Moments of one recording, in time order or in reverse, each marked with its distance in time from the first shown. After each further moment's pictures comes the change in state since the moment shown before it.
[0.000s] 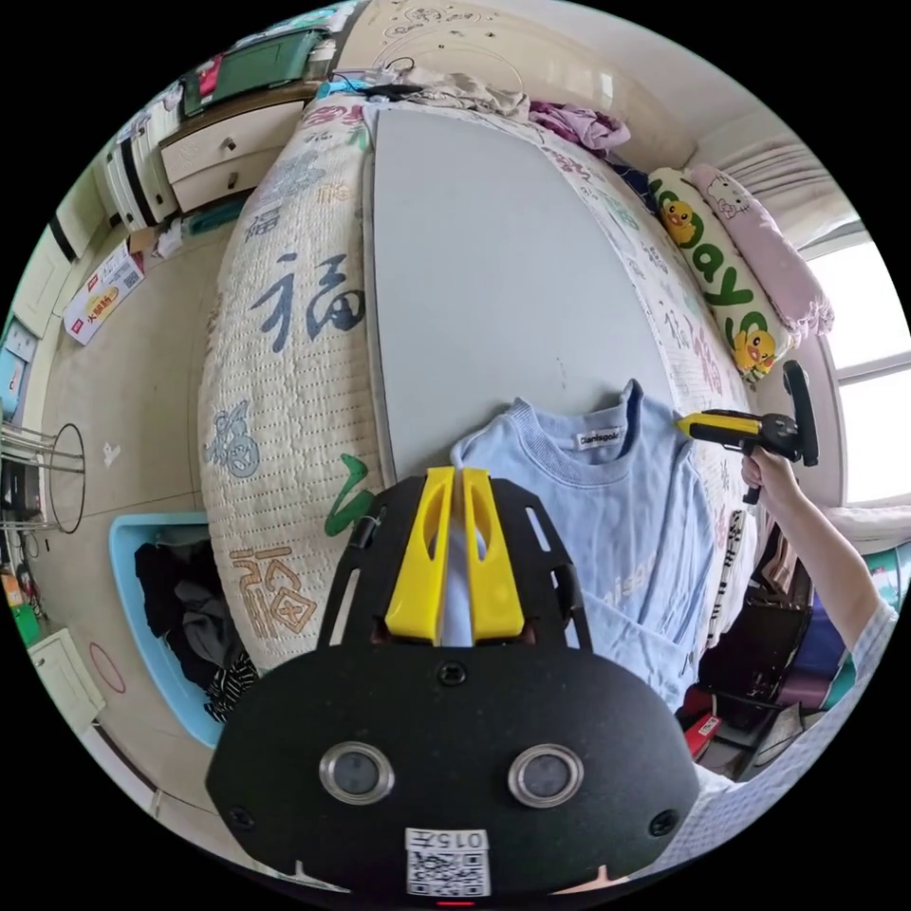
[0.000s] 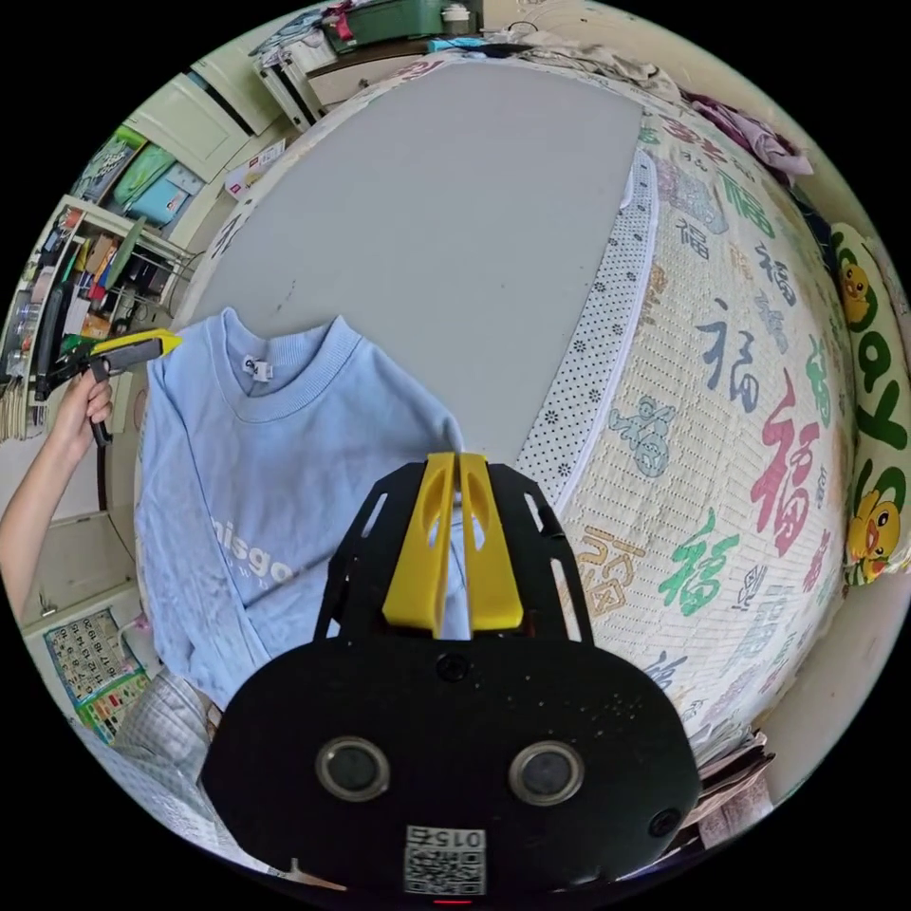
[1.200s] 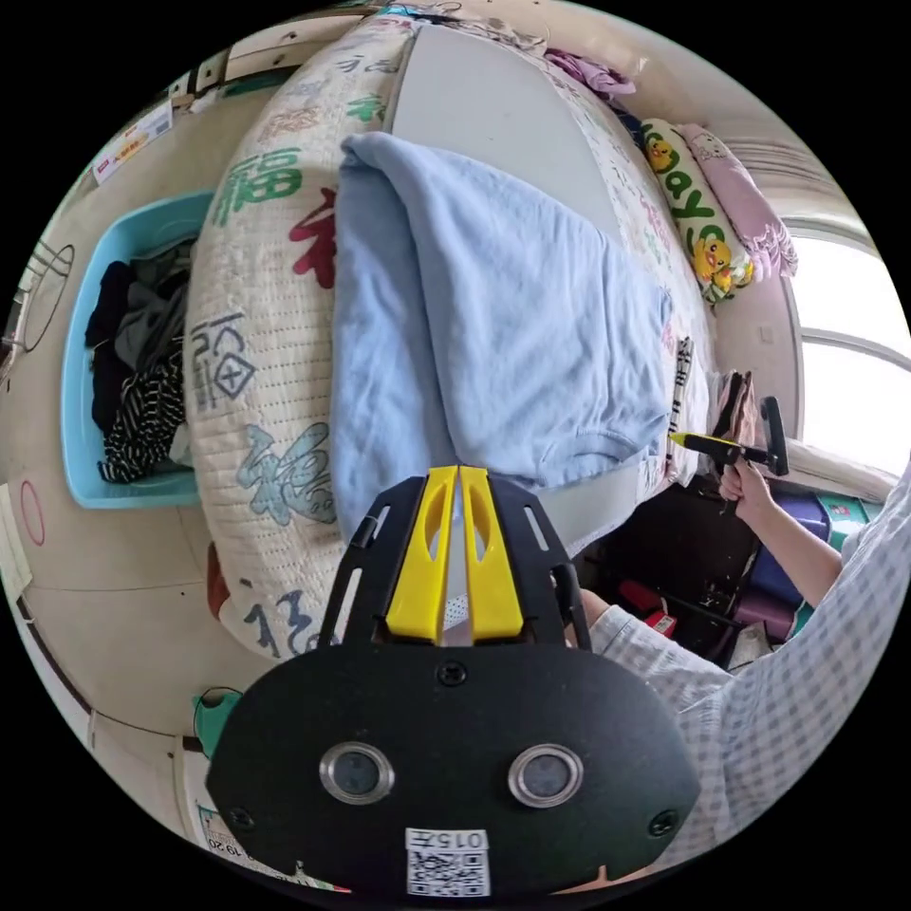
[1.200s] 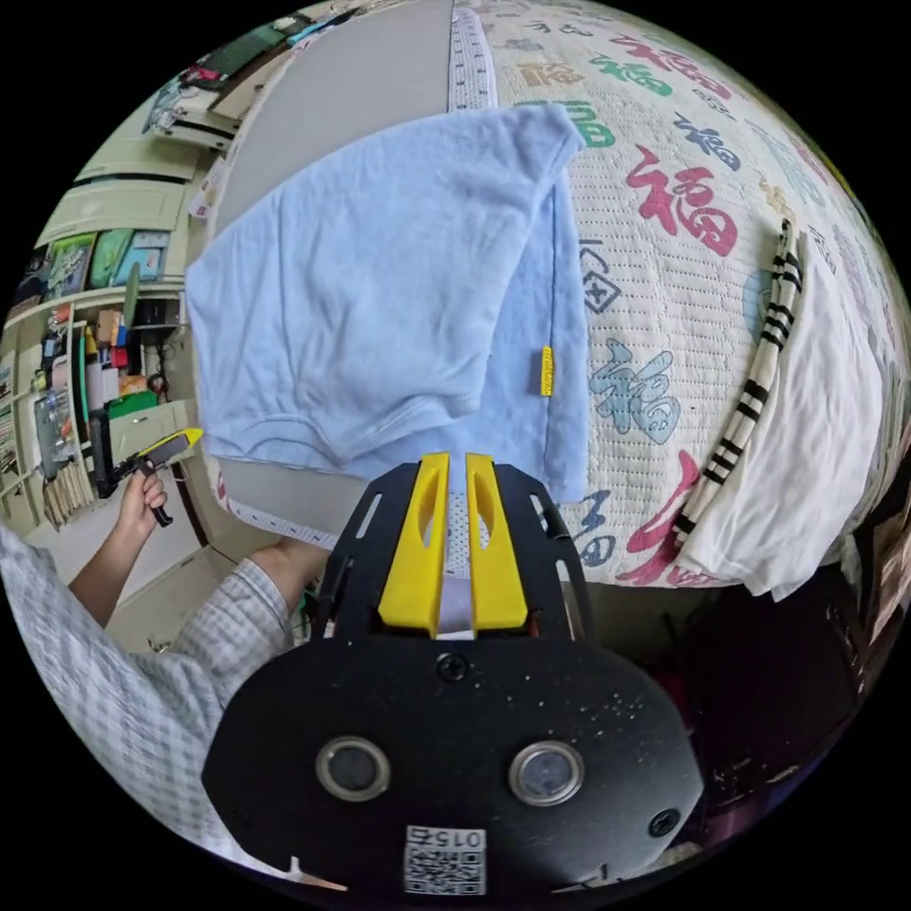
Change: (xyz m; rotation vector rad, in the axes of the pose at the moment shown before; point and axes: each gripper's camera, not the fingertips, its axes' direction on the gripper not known) left arm 0.027 0.364 -0.049 -0.208 0.151 -0.128; right arm -0.067 0.495 0.042 -0.156 -0.327 0.382
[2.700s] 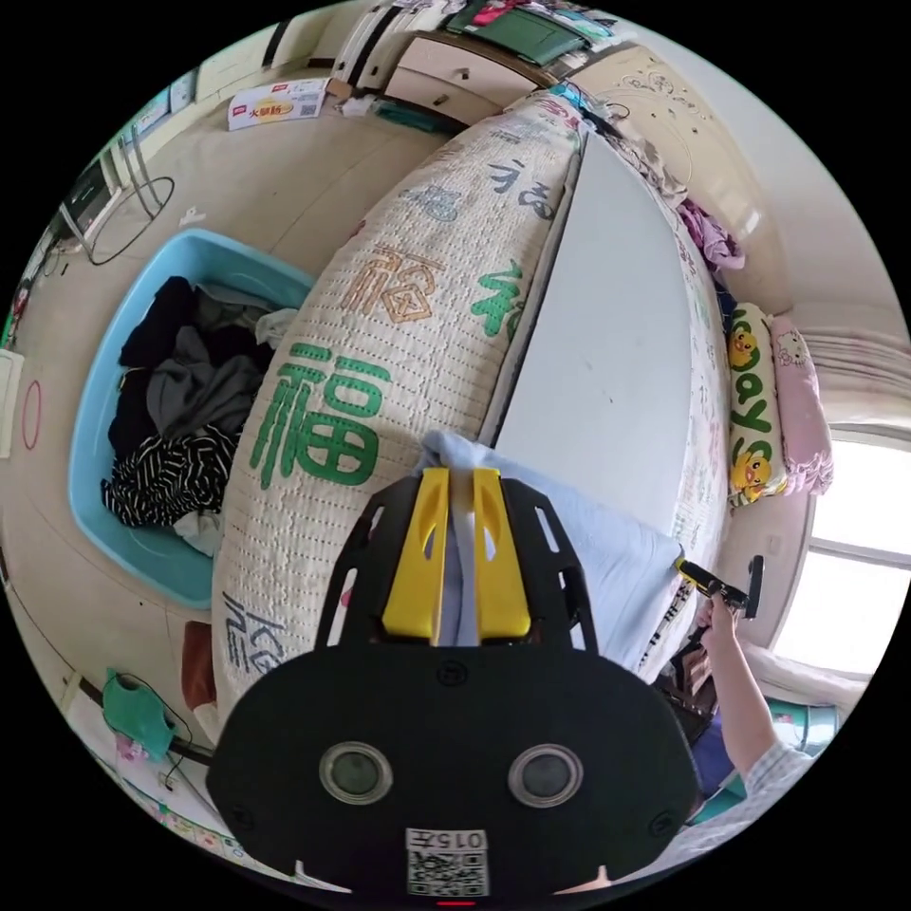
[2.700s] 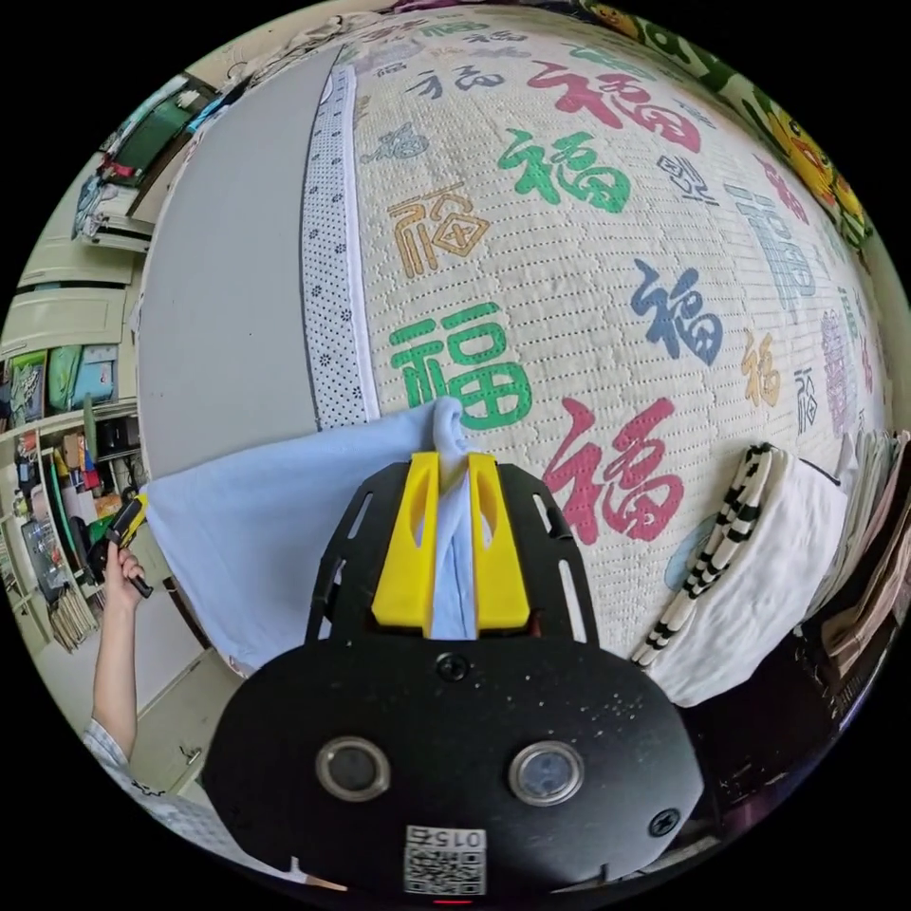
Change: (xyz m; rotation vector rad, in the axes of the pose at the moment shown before) left arm -0.050 -0.156 0.039 0.263 0.003 -0.361; right arm 0.101 0.008 -0.054 0.145 0.102 0.174
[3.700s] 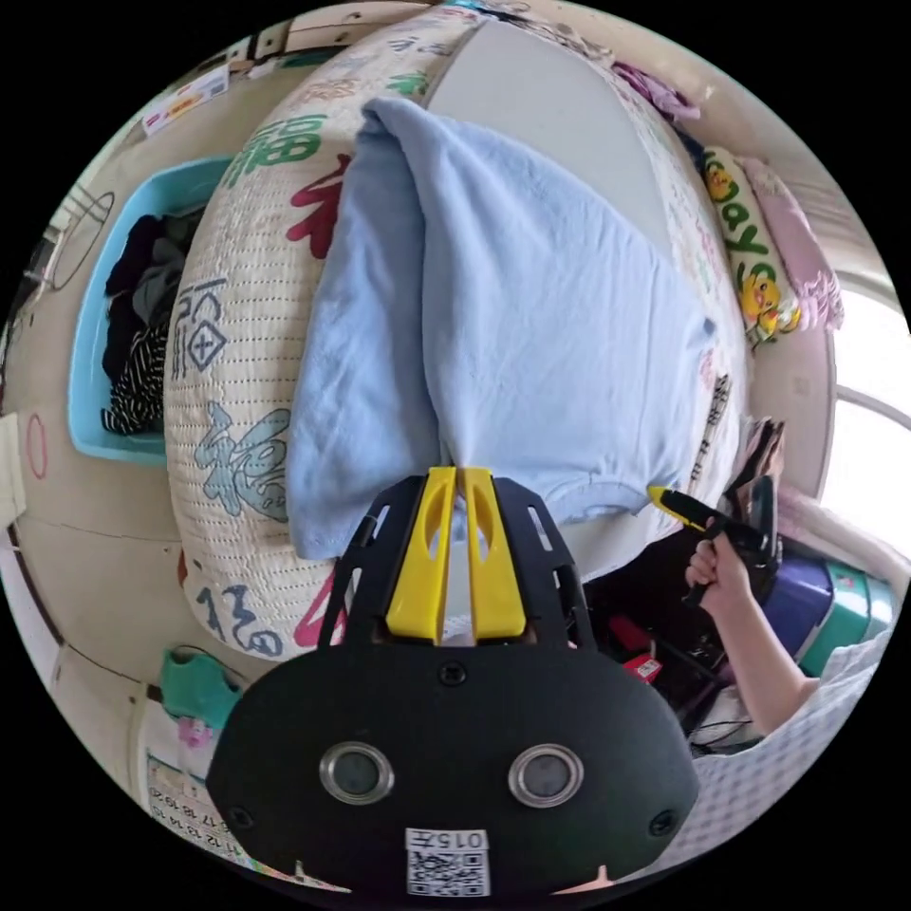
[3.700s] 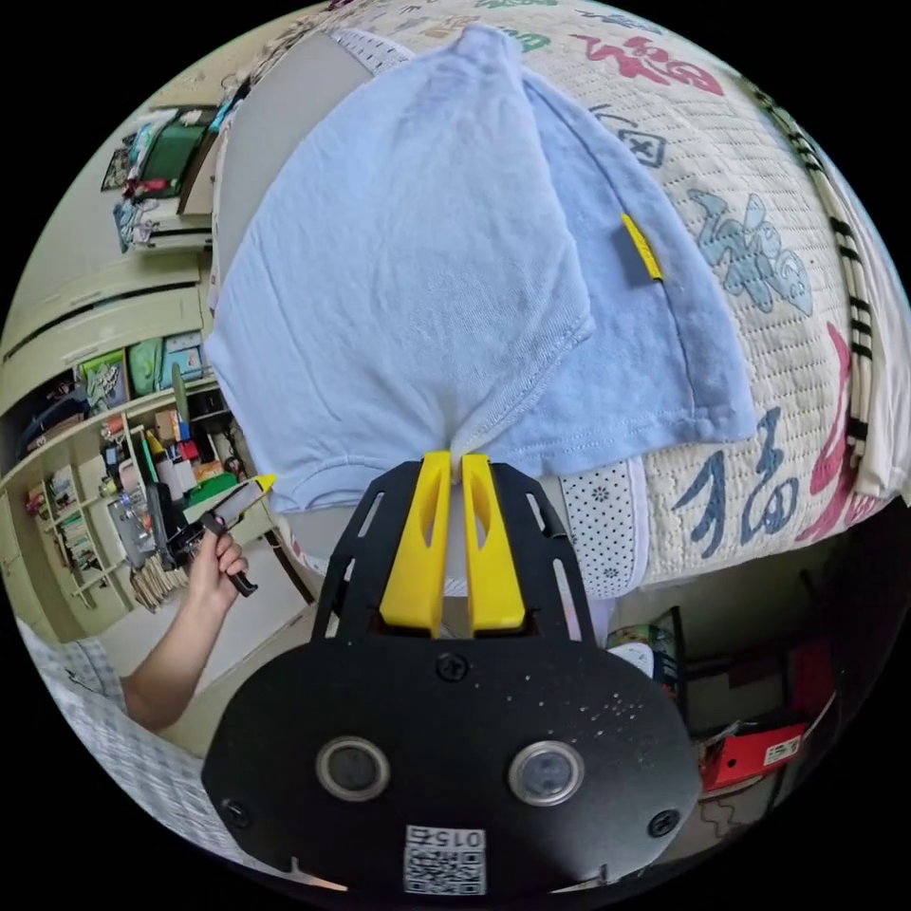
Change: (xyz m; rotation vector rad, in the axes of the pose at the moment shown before) left arm 0.077 0.226 0.128 -0.293 -0.095 0.228; right arm 0.035 0.339 -0.028 -0.148 -0.334 0.061
